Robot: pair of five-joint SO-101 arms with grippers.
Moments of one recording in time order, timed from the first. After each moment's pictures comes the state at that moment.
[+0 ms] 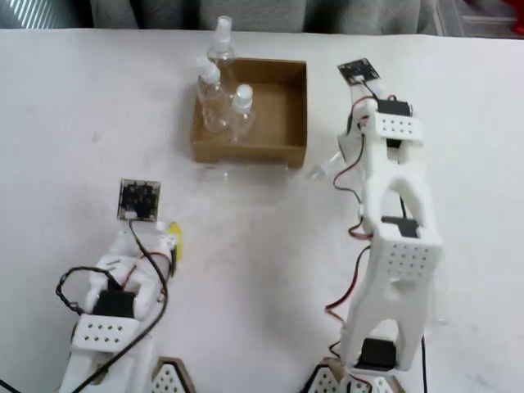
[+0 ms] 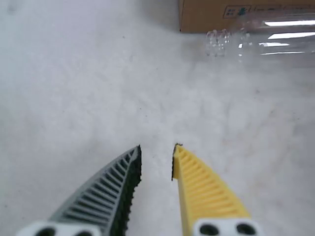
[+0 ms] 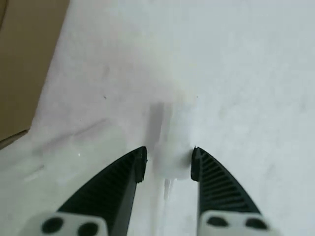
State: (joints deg) left arm -2.0 -69.4 93.3 30.9 1.5; right arm 3.4 40.0 -27.6 68.3 26.4
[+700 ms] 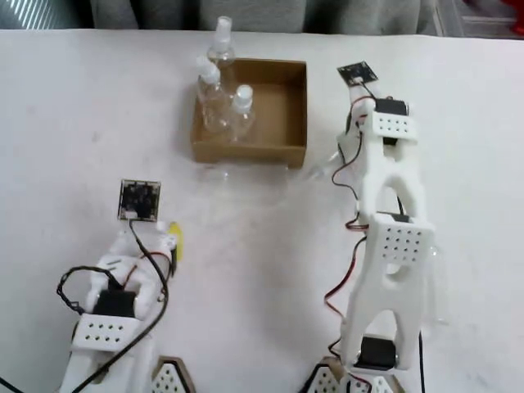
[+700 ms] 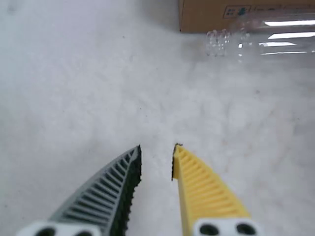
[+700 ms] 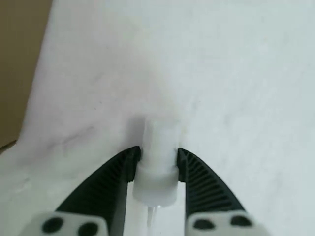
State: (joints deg) left arm -2.0 -69.4 93.3 30.9 1.5; right arm 3.4 49.5 -41.7 75.8 26.3
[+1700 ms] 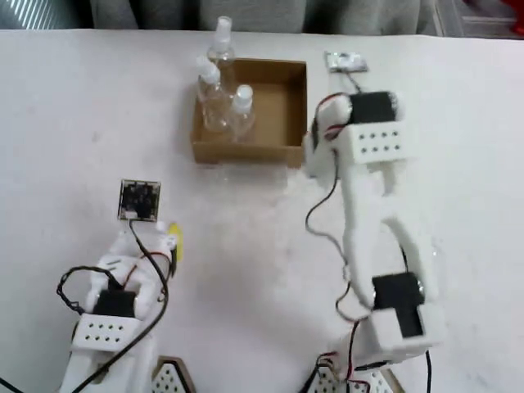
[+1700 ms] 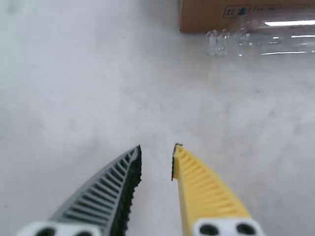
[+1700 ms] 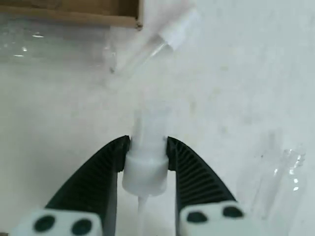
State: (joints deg) left arm -2.2 -69.4 93.3 31.2 1.5; right arm -12.2 2.3 -13.0 97.5 -4.3
